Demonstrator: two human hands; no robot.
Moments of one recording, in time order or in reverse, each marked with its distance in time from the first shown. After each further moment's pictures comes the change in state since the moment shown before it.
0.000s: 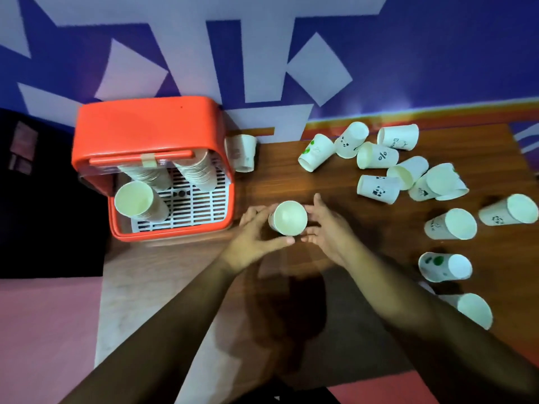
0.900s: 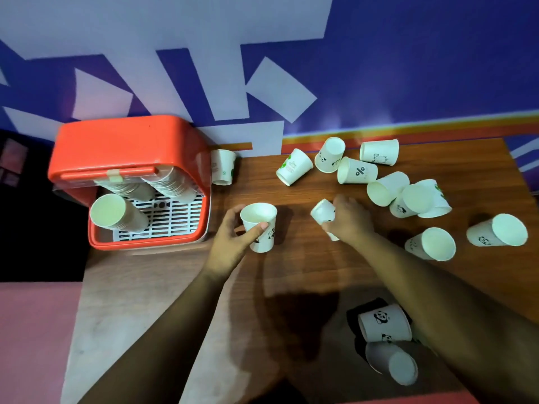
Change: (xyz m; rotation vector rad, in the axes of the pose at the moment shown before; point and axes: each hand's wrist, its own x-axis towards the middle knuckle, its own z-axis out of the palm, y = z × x) left_hand 0.023 0.041 0.044 -0.411 0.362 -0.100; right_hand 0.055 -0.044 -0.119 -1.375 0.319 -0.231
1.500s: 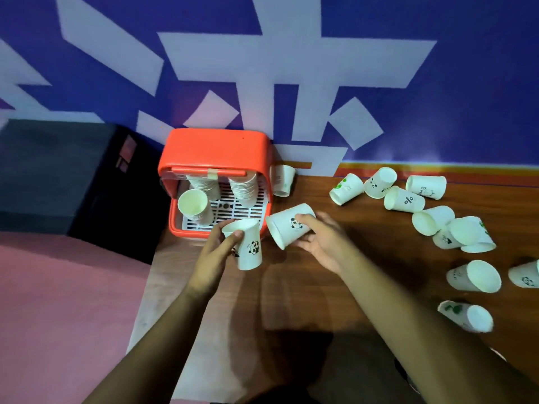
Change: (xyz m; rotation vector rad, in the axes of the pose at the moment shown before) left_hand -0.074 0.021 -0.155 -0.242 0.119 -0.003; right_hand -0.109 -0.180 -0.008 1.635 -0.470 0.082
